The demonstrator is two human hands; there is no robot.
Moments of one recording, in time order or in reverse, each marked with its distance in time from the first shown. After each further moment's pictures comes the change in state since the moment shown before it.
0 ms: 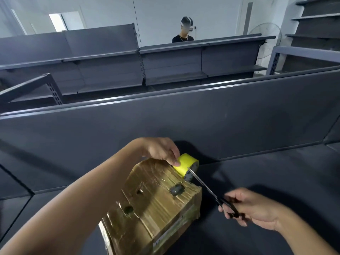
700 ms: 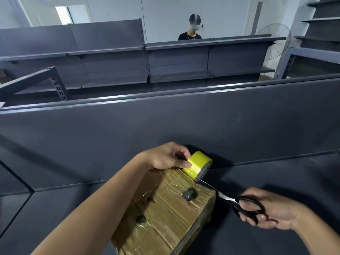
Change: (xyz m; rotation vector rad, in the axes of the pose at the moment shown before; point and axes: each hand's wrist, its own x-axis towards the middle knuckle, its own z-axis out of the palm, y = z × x) left_hand 0.001 -0.020 0.021 -0.172 0.224 0.155; right_hand 0.009 -0.022 -0.026 -0.046 -0.133 0.079
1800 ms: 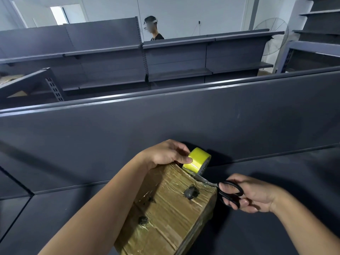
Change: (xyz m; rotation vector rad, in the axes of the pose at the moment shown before) left_hand 0.003 0.008 0.002 -0.253 0.031 -0.120; right_hand 0.034 -0.024 0.012 -0.006 -0.006 -0.060
